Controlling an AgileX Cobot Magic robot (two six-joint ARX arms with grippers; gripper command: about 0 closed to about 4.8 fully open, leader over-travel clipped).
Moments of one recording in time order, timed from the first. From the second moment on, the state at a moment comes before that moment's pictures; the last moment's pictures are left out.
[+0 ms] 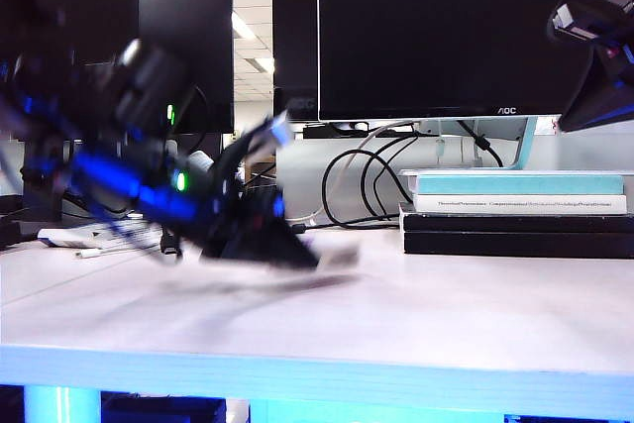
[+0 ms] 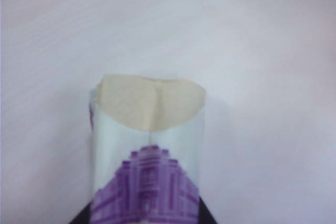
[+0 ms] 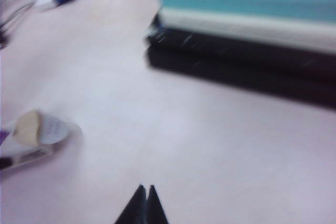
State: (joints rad) left arm -0.51 1.87 0.83 0.47 0.51 0.15; right arm 0.13 1.04 0.59 -0.04 -0.27 0.10
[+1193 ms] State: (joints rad) left arm -0.63 1.69 0.89 0.13 1.02 0.39; right arm 0.07 1.06 0.59 -0.01 -1.20 0.64
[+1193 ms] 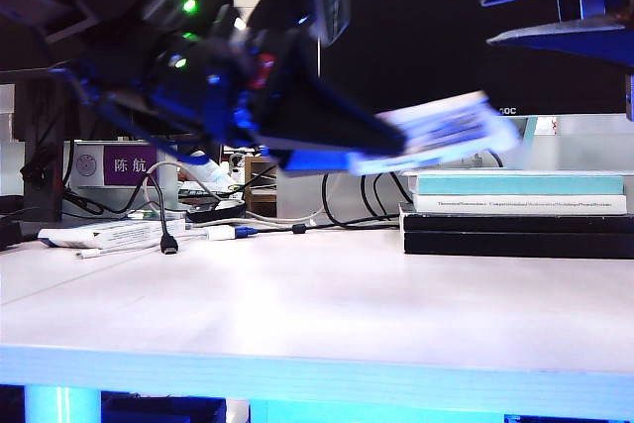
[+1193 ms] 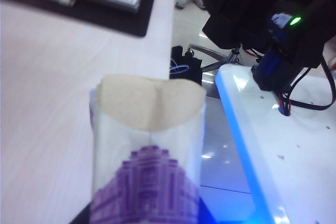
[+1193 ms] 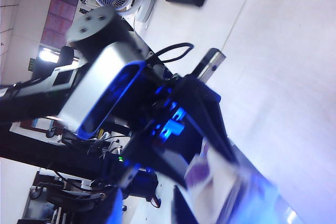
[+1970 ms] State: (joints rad) left arm -0.65 1.62 0.89 0.22 0.94 0.32; right arm 0.07 1.08 0.59 -0.15 -1.19 0.51
